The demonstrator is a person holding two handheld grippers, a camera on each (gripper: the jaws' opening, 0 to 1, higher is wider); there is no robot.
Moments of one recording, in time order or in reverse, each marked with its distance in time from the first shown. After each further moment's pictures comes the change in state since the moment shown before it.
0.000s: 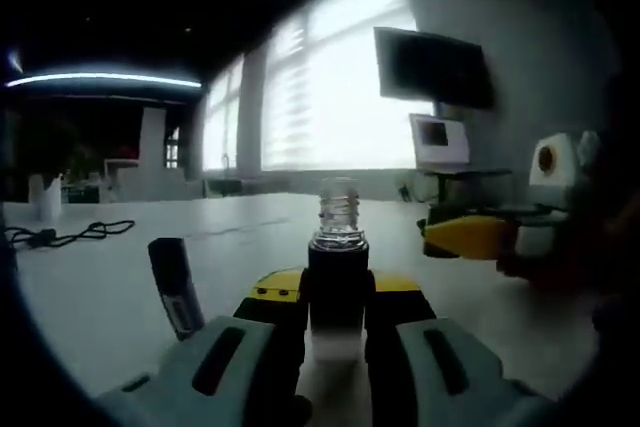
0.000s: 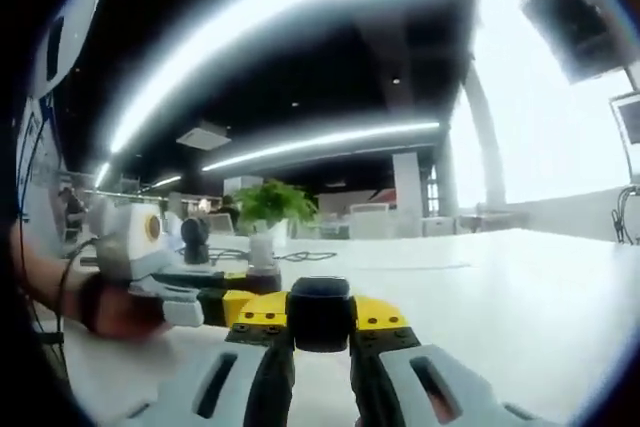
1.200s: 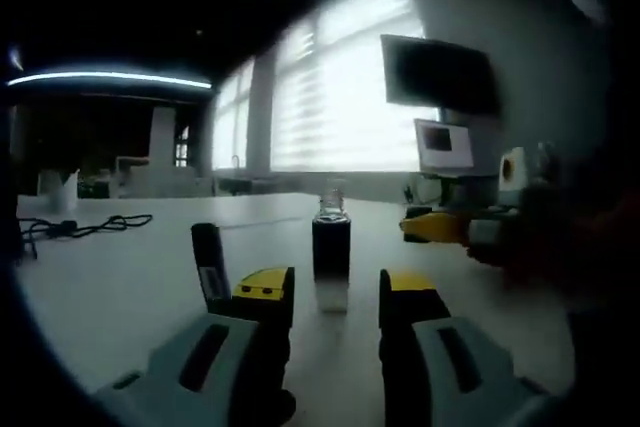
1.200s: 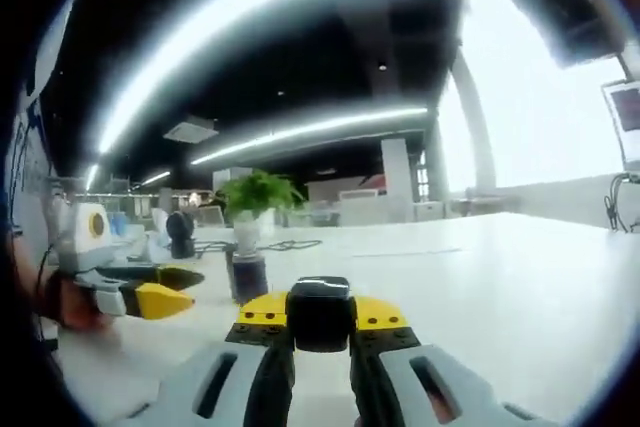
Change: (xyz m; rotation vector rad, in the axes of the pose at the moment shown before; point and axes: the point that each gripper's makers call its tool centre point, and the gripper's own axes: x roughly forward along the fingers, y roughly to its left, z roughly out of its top) left arm -0.068 0.012 0.008 -0.033 0.001 0.057; right arm 0.006 -0.038 -0.017 0.072 0.097 -0.038
